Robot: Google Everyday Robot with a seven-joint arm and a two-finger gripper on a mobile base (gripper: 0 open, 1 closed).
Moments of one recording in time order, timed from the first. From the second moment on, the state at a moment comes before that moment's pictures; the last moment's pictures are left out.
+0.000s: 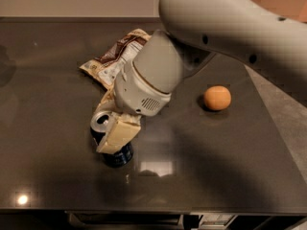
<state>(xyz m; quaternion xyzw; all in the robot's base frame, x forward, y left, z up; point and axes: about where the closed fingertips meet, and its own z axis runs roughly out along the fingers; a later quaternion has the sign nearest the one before) 0.387 0.093 0.908 -0.75 0.56 0.26 0.23</state>
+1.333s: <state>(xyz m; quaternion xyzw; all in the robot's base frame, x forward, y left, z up) 0.444 0.009 0.907 -0.82 0.56 0.01 0.07</state>
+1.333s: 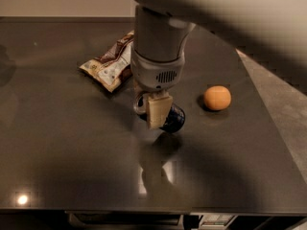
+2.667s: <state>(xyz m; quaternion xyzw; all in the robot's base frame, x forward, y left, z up) 0.455 0.003 0.866 -0.84 0.54 -0.03 0.00</state>
